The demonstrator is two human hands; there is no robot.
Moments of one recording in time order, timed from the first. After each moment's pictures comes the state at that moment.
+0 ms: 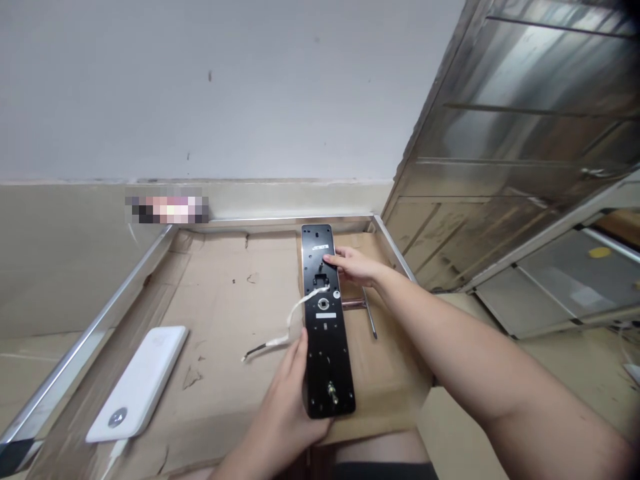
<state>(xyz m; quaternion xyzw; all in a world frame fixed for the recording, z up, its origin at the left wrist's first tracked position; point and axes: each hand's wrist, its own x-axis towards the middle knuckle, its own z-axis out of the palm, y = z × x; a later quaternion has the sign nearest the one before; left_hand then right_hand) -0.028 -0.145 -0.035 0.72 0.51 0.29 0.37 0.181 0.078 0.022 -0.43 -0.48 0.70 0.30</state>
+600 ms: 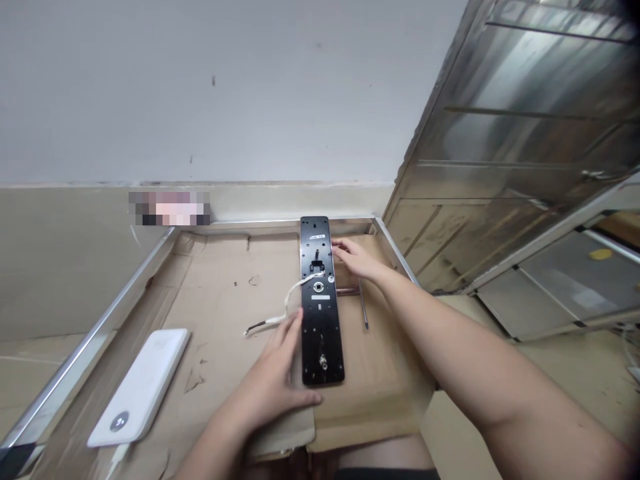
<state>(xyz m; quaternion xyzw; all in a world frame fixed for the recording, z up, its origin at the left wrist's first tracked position) -0.067 -0.100 -0.016 0.77 0.50 0.21 0.34 0.189 0.098 0.022 -0.56 -0.66 0.42 0.27</state>
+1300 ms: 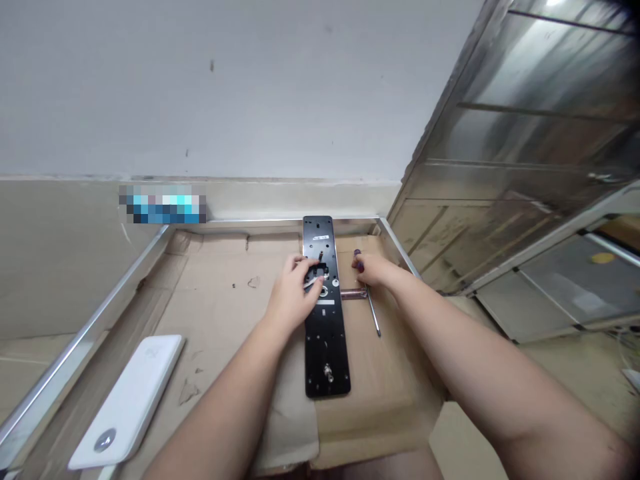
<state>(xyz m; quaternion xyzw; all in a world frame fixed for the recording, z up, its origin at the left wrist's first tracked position) -0.021 0.022 0.008 0.72 0.52 0.40 0.21 0.228 0.109 -0.004 -0.65 -0.74 0.17 -0.02</state>
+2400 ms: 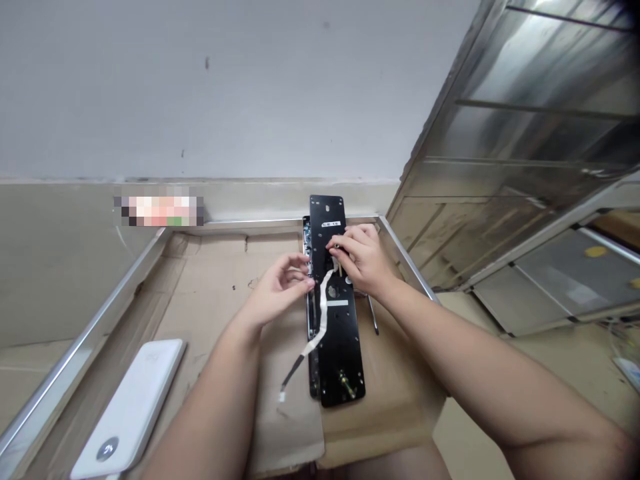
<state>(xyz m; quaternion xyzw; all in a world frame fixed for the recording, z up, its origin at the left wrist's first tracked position) -0.055 0.026 0.027 0.57 0.33 0.47 0.59 0.171 0.056 0.056 -0.40 -0.82 -0.02 0.41</state>
